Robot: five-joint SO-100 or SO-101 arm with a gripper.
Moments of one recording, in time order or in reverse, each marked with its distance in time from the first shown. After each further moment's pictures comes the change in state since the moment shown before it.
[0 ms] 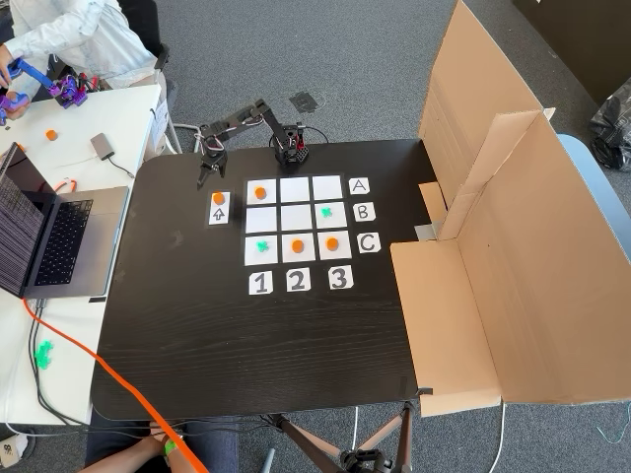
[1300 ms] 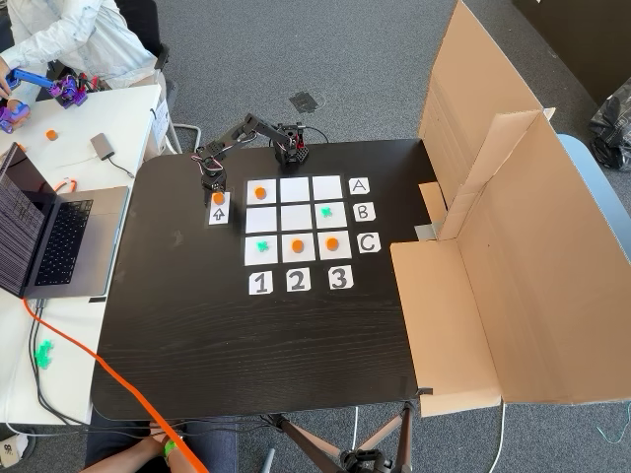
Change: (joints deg) arm -4.8 -18.5 -15.5 0.0 4.0
